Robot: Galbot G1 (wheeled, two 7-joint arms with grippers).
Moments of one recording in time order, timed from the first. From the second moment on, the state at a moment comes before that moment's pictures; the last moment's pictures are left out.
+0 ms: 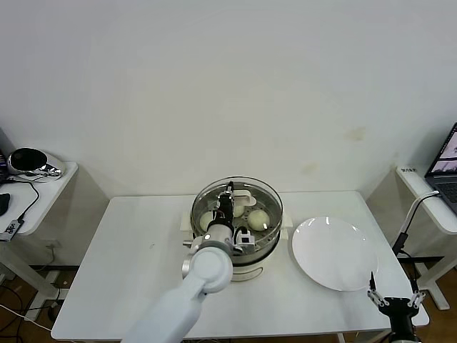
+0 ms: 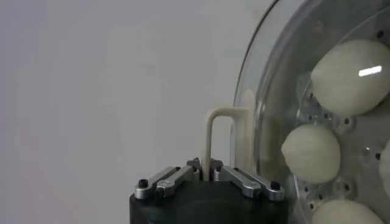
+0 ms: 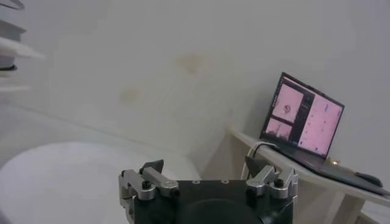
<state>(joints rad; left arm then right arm) 0.77 -1.37 0.15 -1.77 1.29 0.59 0.34 -1.59 1.52 0.99 1.79 -0.11 0.30 -0.09</state>
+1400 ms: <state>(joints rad) 0.84 -1.44 0.11 -1.70 1.41 0.55 0.32 -1.59 1.52 0.98 1.77 -0.12 0.32 -0.09</state>
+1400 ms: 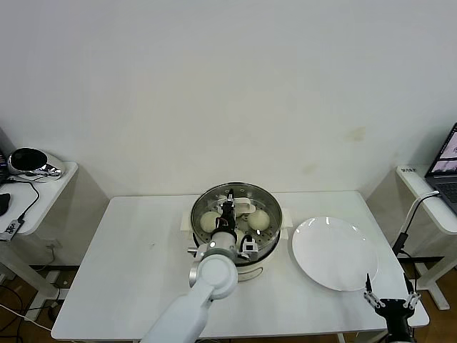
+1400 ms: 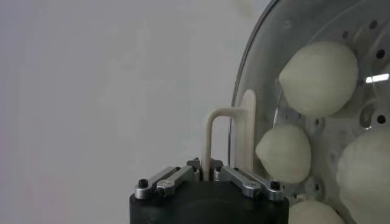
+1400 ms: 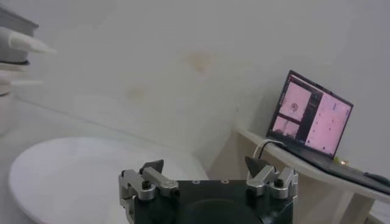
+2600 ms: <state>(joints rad) 1.29 -1.20 -0.20 -2.15 0.72 0.32 0.05 -1.61 1.50 0.92 1.78 -0.12 0.33 -0.10</state>
